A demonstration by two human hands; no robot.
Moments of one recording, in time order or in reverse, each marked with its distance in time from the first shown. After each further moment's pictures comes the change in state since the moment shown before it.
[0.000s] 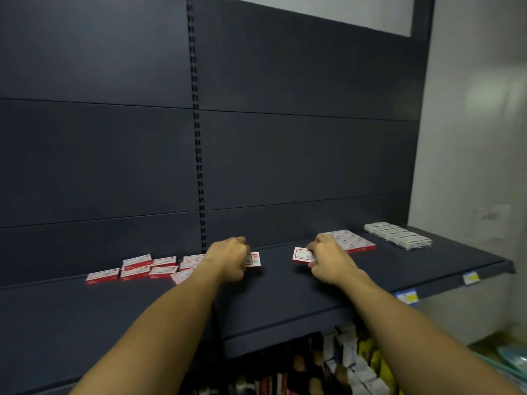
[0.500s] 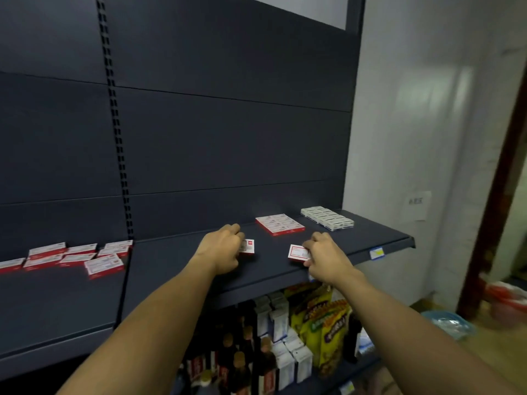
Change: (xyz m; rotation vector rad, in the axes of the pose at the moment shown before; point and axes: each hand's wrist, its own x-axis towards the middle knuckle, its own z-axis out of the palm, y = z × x) left_hand 0.039 0.173 -0.008 -0.058 0.109 0.095; right_hand -0.099 0.153 -0.040 -0.117 0.008 0.083
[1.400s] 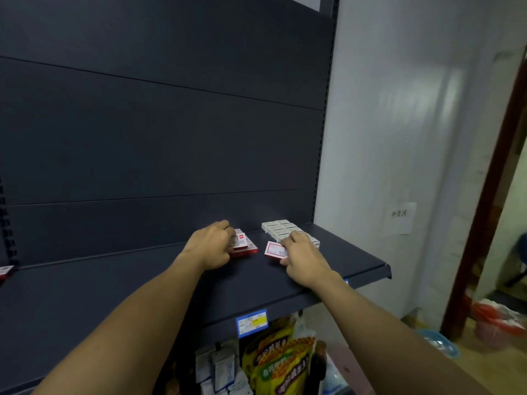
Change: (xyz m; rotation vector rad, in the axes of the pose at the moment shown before) left_hand 0.193 0.083 0.054 -0.129 0.045 -0.014; right_hand 0.104 0.159 0.030 0.033 0.037 -0.079
